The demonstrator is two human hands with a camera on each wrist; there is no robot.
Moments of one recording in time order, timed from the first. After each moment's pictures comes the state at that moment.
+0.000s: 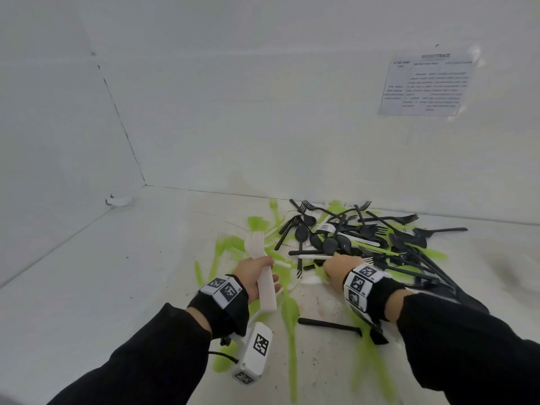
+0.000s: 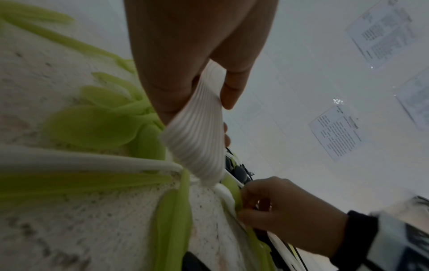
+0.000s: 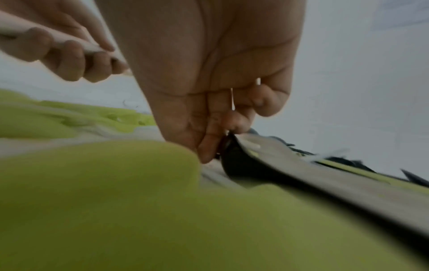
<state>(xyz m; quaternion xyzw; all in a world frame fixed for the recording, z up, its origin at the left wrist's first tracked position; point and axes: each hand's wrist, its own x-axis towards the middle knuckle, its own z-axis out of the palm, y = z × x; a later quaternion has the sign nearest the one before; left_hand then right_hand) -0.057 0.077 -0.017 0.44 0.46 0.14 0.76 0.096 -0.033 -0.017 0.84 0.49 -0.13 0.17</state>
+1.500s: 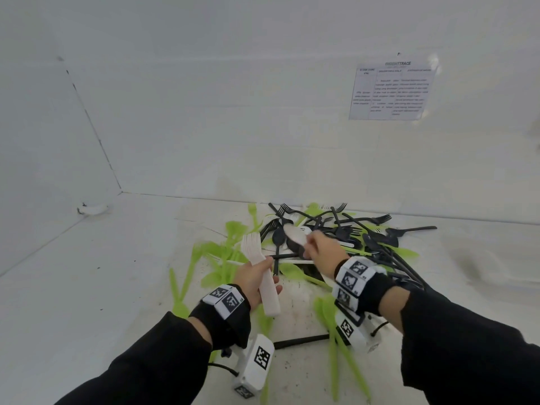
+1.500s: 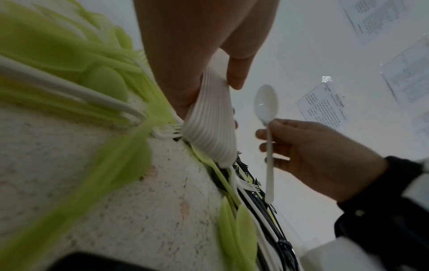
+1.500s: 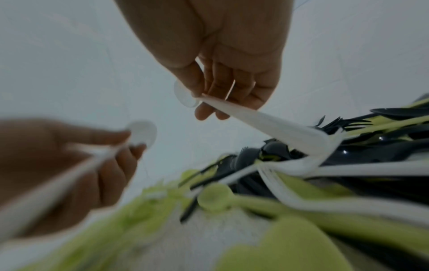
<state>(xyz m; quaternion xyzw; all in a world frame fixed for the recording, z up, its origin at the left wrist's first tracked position) -0.026 0.035 -0.015 0.43 0.42 0.17 0.78 0.114 -0.050 -0.008 0.86 0.39 -0.14 -0.30</state>
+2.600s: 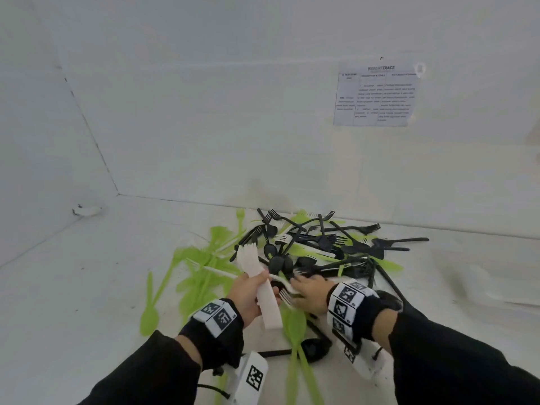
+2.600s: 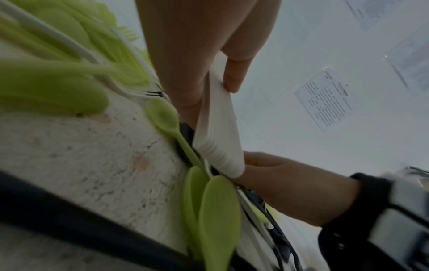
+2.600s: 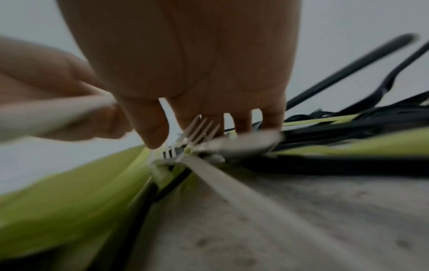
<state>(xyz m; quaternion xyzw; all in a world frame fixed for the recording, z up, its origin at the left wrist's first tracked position) 0.016 -0.003 -0.030 0.42 0.42 0.19 0.78 0.145 -0.090 -0.032 0.79 0.56 -0.25 0.07</state>
